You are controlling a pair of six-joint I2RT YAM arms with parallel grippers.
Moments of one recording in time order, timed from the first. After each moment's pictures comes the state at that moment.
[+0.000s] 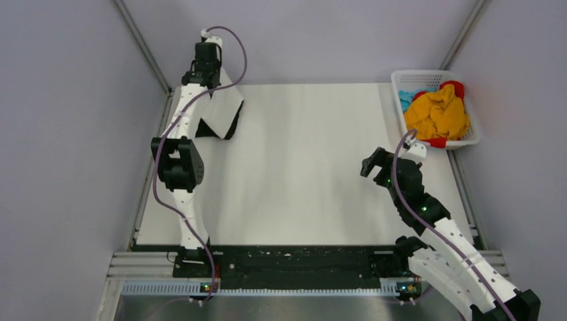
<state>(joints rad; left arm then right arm) -0.07 2.14 2.11 -0.50 -0.34 0.14 0.43 0.66 0.53 -0.30 0.40 0.57</state>
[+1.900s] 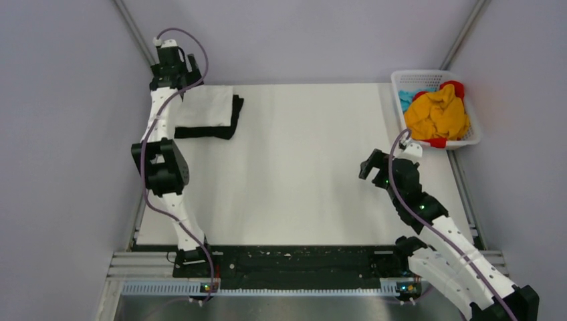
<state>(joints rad) 0.13 2.14 2.09 -0.49 -0.22 -0.12 0.43 0.70 0.52 -0.30 0.39 0.55</state>
